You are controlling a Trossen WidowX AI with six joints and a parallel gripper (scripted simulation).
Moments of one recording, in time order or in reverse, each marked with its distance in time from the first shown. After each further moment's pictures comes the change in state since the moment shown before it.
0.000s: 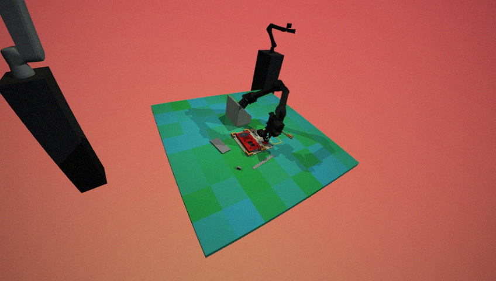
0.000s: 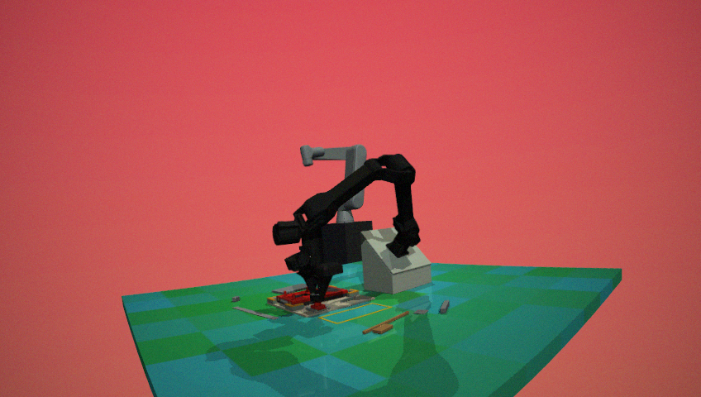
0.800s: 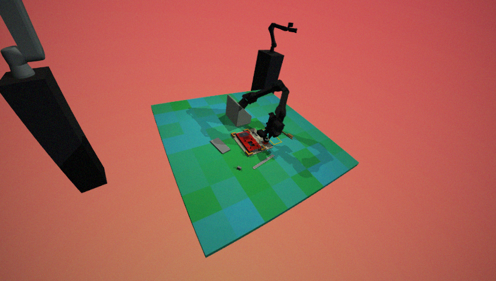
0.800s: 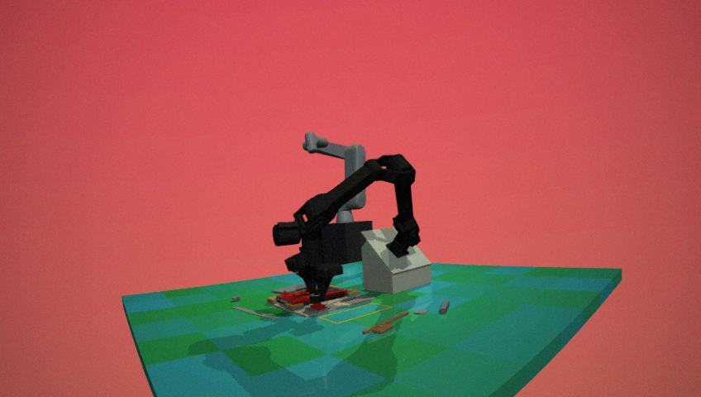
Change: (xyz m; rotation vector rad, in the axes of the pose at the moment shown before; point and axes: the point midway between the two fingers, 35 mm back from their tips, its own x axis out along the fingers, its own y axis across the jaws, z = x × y) arm 0.003 0.000 0.001 -0.004 -0.004 -0.001
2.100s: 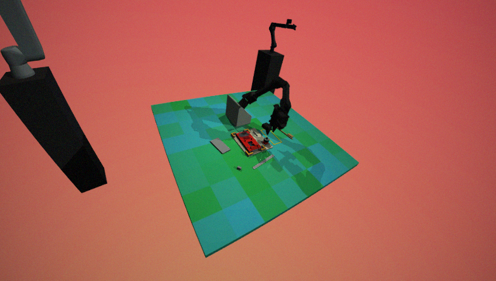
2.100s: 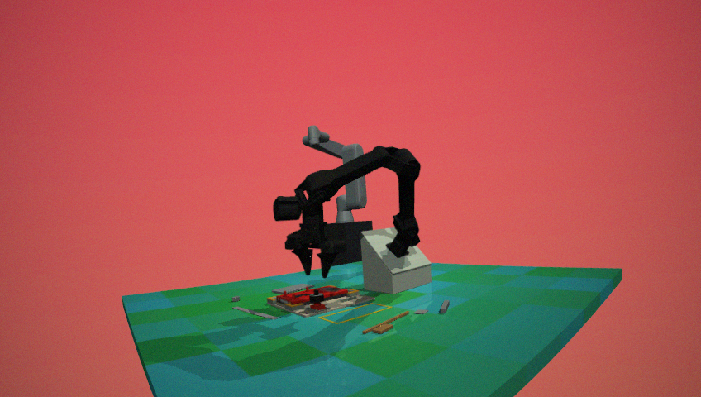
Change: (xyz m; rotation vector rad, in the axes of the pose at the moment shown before) arm -0.064 0.013 0.005 -0.184 -0.013 -0.040
